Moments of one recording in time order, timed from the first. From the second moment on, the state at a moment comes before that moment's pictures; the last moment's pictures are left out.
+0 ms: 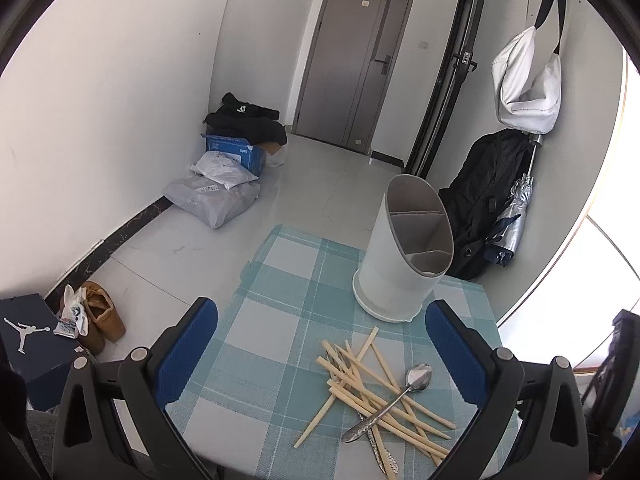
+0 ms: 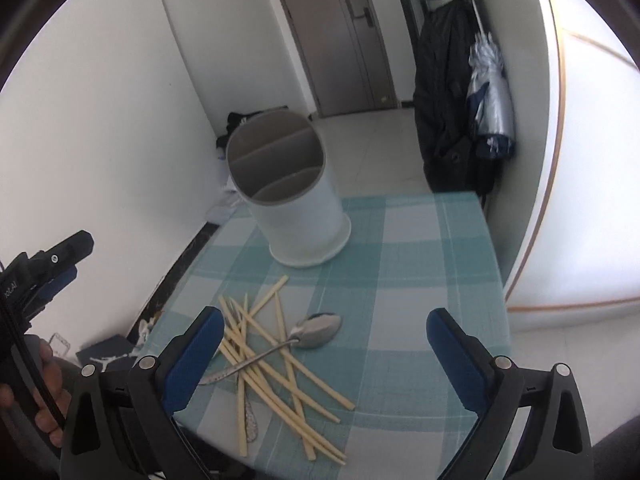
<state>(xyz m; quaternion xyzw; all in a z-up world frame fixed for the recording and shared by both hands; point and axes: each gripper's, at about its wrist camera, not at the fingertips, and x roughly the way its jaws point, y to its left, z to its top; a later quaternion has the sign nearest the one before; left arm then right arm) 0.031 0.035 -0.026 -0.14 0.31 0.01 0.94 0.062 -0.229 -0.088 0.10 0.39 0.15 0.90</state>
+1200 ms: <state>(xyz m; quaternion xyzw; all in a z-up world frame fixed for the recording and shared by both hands) 0.076 0.101 -0.051 -0.24 0.38 0.04 0.89 0.152 -0.157 -0.162 -0.06 0.54 0.13 0.83</state>
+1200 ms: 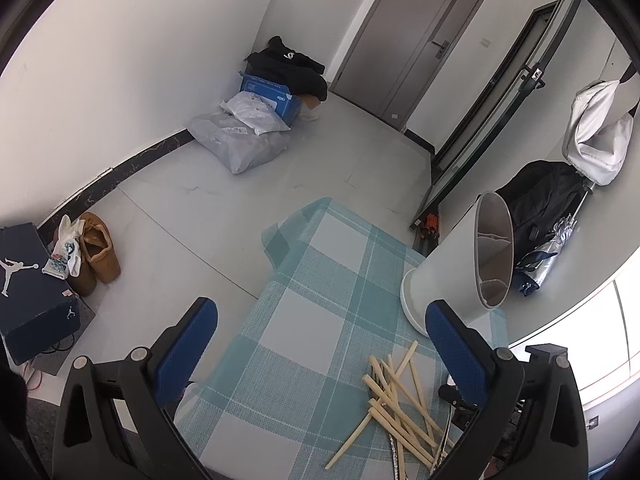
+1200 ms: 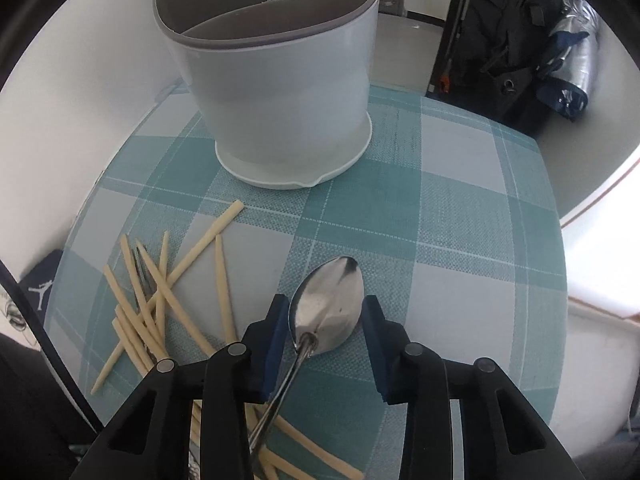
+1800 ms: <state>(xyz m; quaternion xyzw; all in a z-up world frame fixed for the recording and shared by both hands) 0.074 0.100 -0.062 -0.21 0.39 0.07 0.89 0.156 -0.181 -0.149 -0.10 0.54 0.20 0.81</state>
